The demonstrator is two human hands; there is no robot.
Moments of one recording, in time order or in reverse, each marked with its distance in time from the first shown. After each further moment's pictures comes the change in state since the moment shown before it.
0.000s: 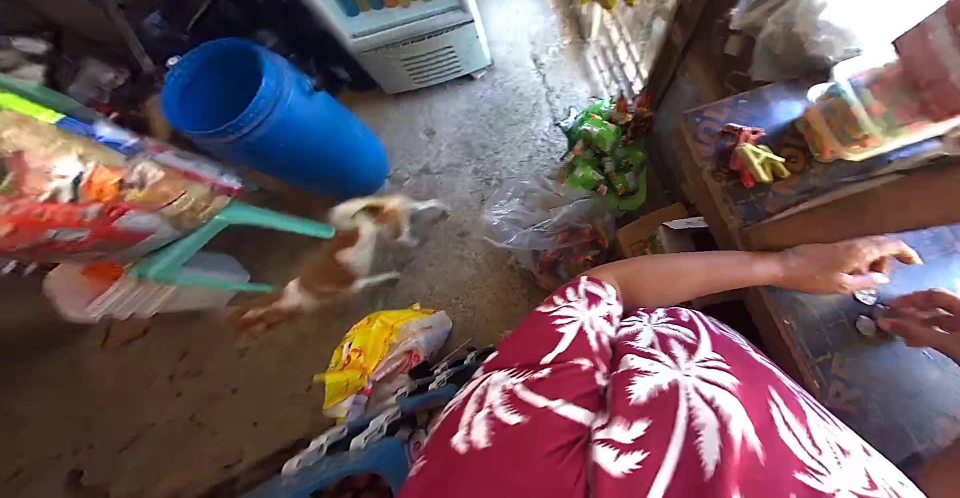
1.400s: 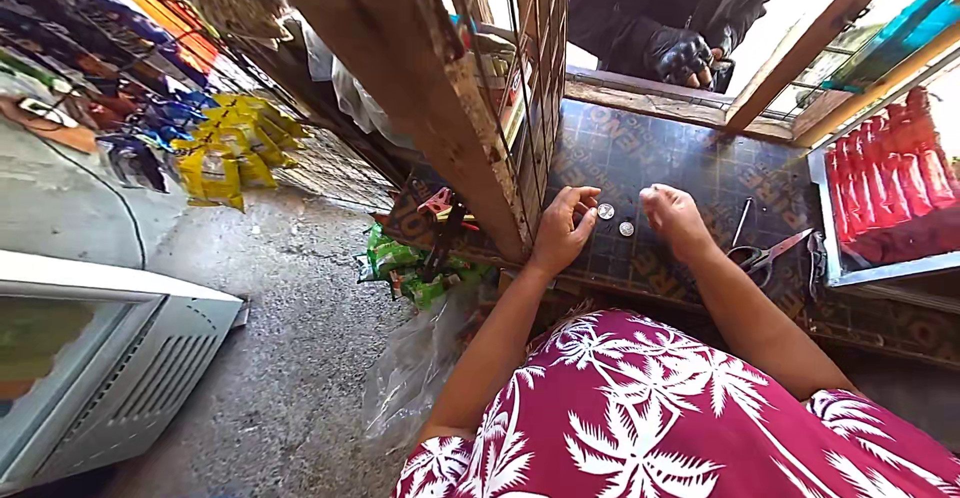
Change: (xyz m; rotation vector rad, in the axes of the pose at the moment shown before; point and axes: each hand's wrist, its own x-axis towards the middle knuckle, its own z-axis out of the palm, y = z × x) left_hand 0.003 -0.017 0.001 0.190 -0.057 0.021; right_hand -0.018 0.006 0.084 1.002 0.766 -0.065
